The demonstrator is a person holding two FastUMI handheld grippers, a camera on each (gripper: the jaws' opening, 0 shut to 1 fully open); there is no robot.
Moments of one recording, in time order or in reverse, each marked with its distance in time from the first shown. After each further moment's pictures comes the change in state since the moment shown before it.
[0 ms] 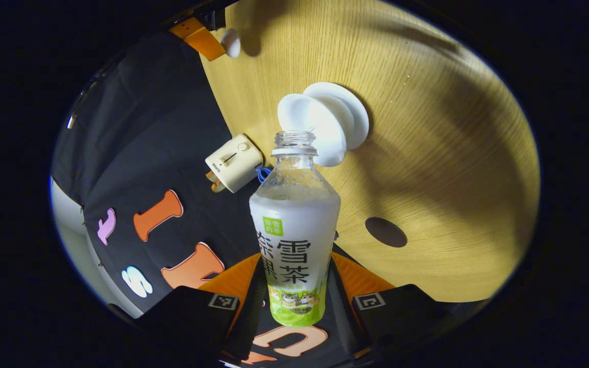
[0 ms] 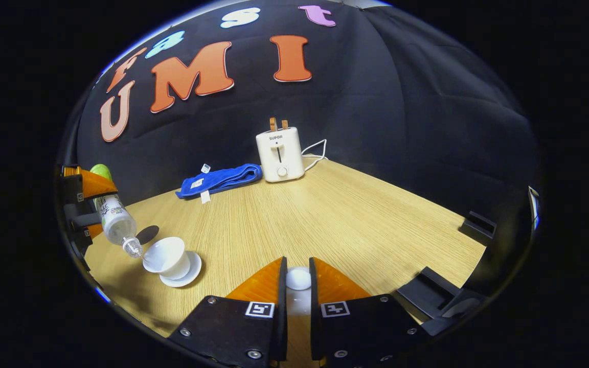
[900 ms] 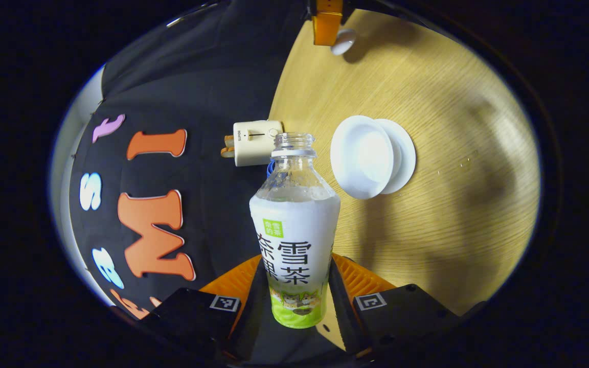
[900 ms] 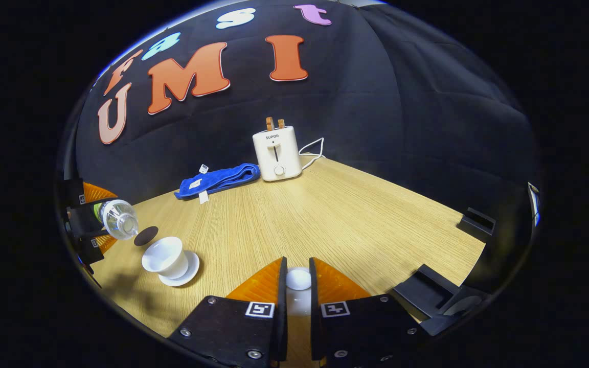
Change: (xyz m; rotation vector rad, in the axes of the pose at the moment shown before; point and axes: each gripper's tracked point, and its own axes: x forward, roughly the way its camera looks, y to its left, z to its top) left arm 0.012 -0.024 0.006 -0.673 -0.071 -0.030; right arm -0.003 -0.004 0.000 0.013 0.002 -0.005
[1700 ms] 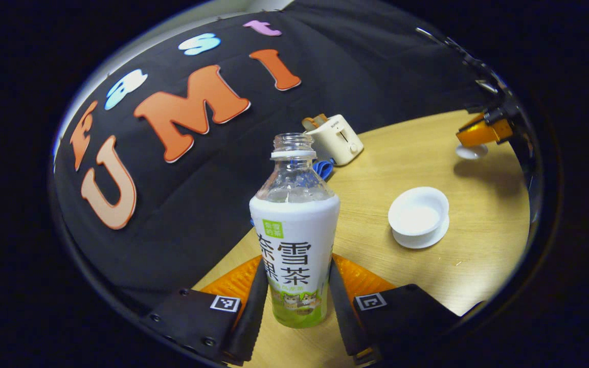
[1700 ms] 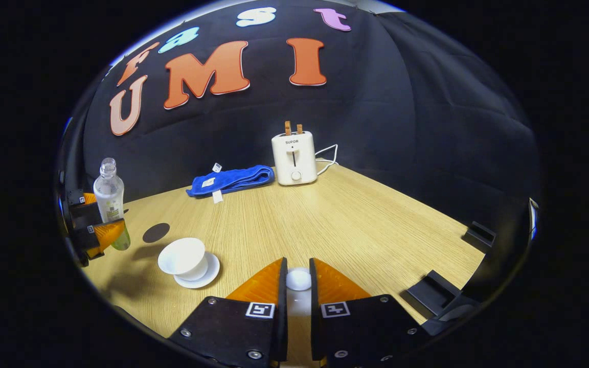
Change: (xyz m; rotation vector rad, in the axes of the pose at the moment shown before) left arm -0.017 0.007 -0.054 -0.987 -0.087 0.033; right arm -0.010 0.034 0.013 -0.071 -0.027 0.036
